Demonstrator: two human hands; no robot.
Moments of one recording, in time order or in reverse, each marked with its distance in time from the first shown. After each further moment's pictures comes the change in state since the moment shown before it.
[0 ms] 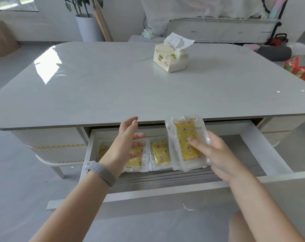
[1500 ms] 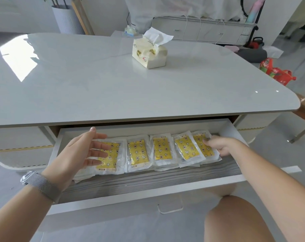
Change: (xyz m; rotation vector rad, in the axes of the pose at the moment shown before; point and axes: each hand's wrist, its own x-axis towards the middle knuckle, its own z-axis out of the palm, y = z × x) left_hand -0.013 -0.004 -0.014 0.138 0.091 -0.058; right_hand 0.129 0.068 -0.167 -0.438 0.127 0.664
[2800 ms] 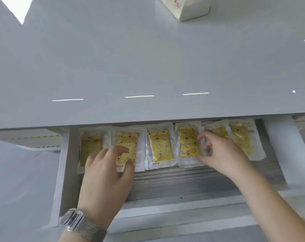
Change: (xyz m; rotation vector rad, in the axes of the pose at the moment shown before) left_hand 0.017 -0.023 0.020 0.756 0.156 0.098; right_hand -0.075 -0.036 0.104 -0.792 0.152 -0.480
